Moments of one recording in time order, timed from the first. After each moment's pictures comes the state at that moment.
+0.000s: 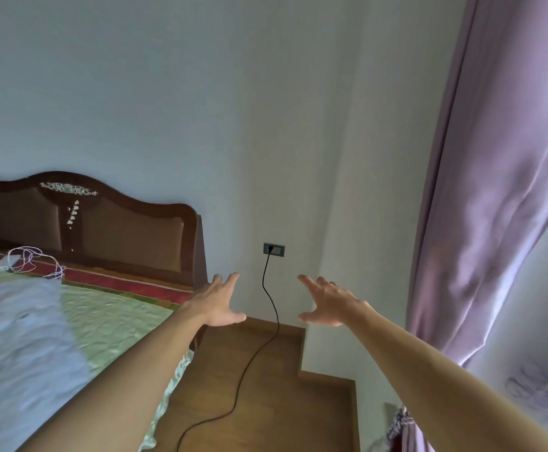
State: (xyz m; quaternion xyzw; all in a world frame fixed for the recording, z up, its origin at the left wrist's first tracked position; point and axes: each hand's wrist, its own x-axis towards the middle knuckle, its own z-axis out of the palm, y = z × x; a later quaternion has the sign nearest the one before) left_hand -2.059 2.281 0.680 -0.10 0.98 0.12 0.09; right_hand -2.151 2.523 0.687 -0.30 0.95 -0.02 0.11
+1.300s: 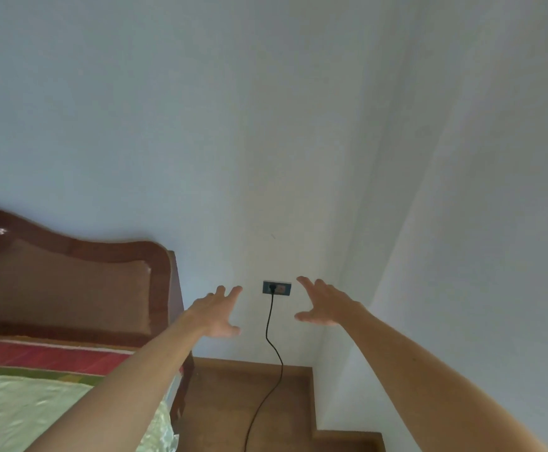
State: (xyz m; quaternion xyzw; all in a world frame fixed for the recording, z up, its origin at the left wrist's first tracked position) left_hand -2.398 2.060 0.625 0.02 0.99 0.07 0.14; right_hand -2.458 2.314 0.653 -0.20 0.97 -0.05 0.13
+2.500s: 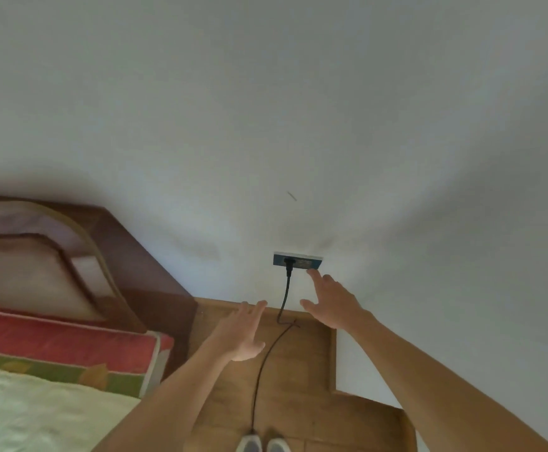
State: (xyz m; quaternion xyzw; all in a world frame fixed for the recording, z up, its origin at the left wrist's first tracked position) left_hand -2.673 2.056 0.339 -0.02 0.93 0.18 0.32; right_hand -2.770 2.254 0.371 -0.16 0.93 -0.12 0.29
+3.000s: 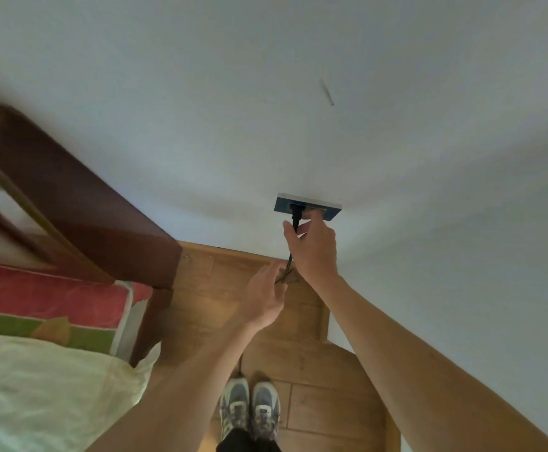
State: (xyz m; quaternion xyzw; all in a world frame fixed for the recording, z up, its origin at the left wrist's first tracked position) left_hand -2.689 2.106 0.217 -0.12 0.86 0.45 0.18; right_hand -2.786 2.191 0.275 0.03 0.92 -0.37 0.12
